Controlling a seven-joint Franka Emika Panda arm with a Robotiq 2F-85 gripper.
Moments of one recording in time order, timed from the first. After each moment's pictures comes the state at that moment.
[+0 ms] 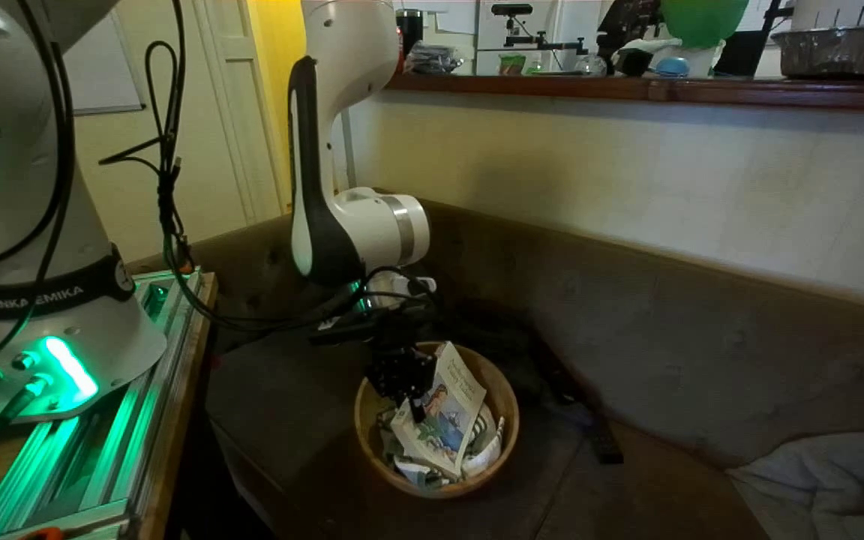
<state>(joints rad) 0.49 0.84 -0.49 -2.35 -1.76 2.96 1.22</state>
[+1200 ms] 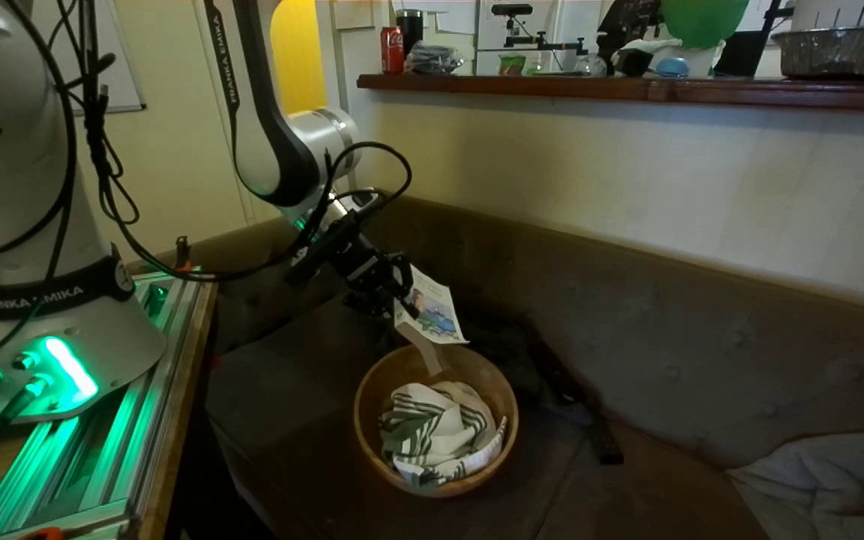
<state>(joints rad) 0.49 0.37 -0.23 -2.65 -2.13 2.55 1.25</state>
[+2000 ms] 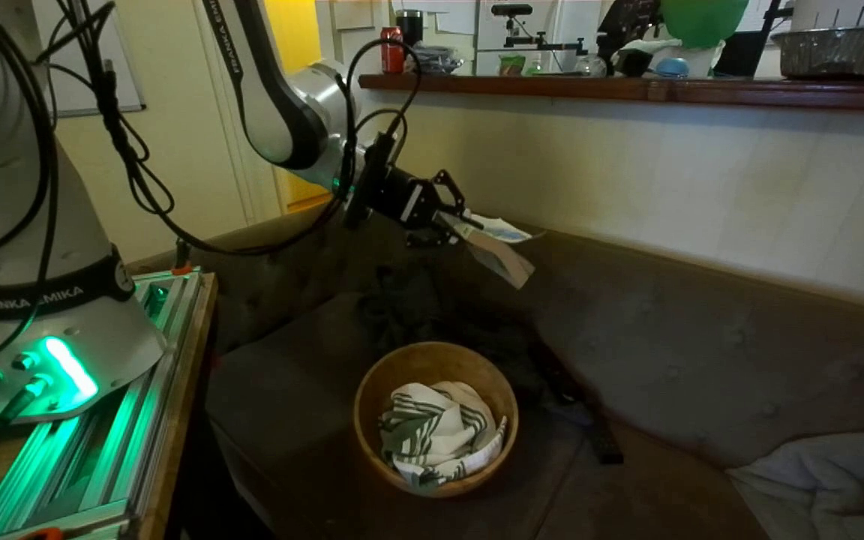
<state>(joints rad) 0.21 0.20 0.11 -2.63 -2.13 2.12 1.02</state>
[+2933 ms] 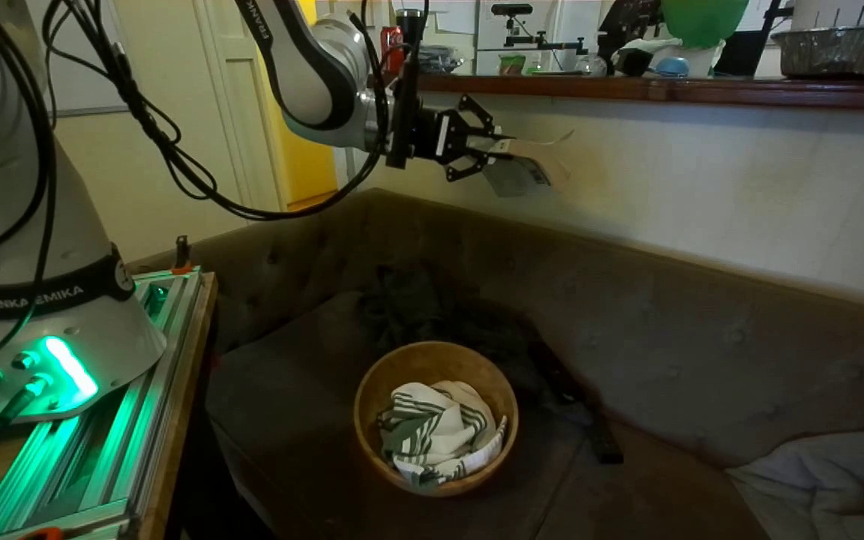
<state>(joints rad) 0.21 0.13 0.17 -2.53 -2.26 2.04 0.96</state>
